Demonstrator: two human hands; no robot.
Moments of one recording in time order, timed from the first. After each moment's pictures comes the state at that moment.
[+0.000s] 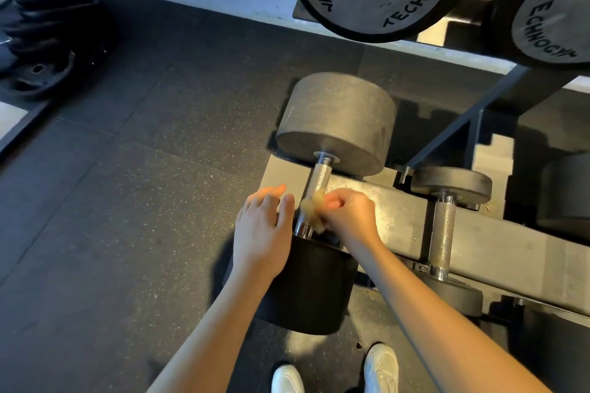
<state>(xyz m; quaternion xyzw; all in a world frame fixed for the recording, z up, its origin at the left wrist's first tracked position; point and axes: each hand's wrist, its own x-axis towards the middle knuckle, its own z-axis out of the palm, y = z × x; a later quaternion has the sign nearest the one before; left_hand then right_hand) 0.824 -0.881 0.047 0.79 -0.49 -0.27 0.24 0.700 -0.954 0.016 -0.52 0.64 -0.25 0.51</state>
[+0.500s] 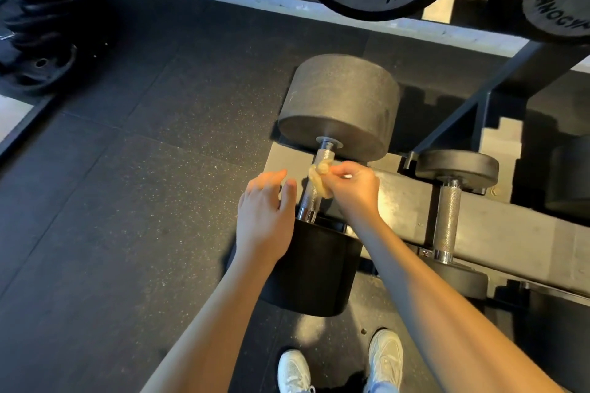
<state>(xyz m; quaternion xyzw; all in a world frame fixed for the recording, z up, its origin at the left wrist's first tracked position) 0.827 -0.884 0.038 0.79 -0.51 -0.24 0.24 0.711 -0.965 0.003 -0.46 0.64 -0.33 0.51</state>
